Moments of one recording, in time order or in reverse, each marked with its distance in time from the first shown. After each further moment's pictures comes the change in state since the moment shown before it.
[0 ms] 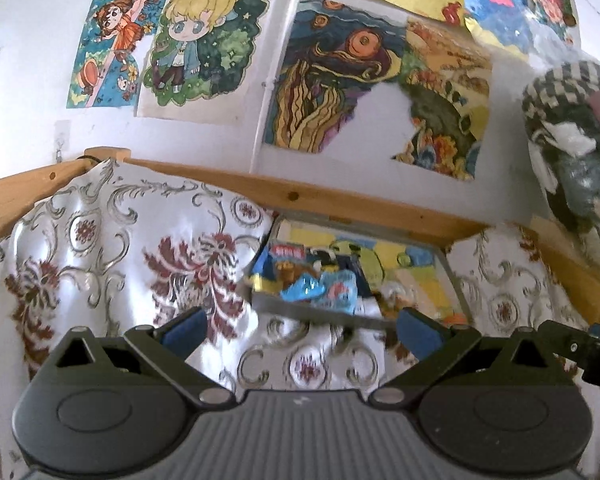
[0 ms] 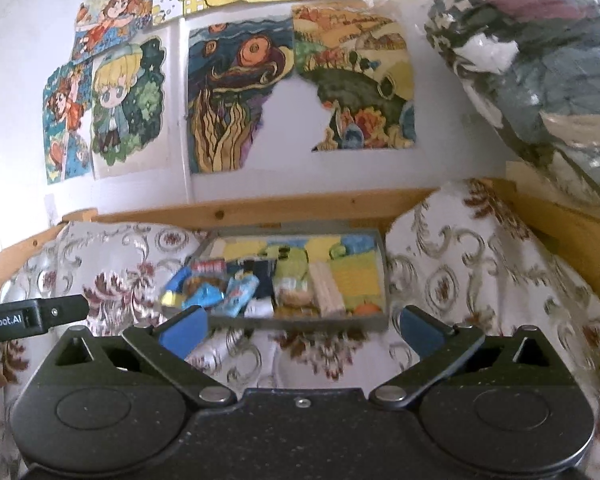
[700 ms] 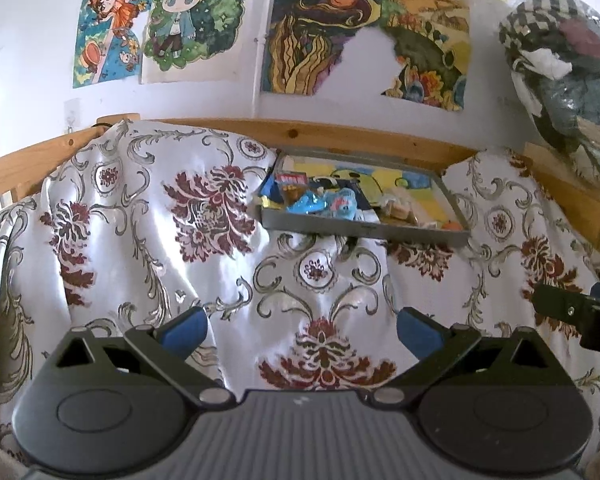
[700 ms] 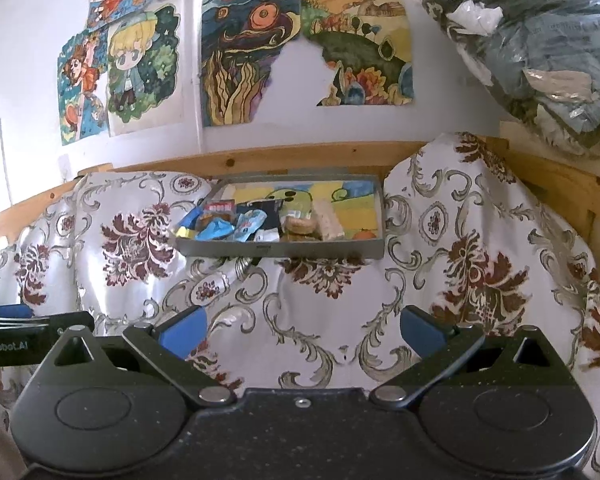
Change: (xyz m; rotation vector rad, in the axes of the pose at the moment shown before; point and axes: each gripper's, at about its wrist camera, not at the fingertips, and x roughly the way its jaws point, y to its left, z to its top) left arm -0.047 -0.009 -0.060 0.089 0.125 0.038; right arm -0.045 -0.003 -0.056 -0.014 0.091 0.019
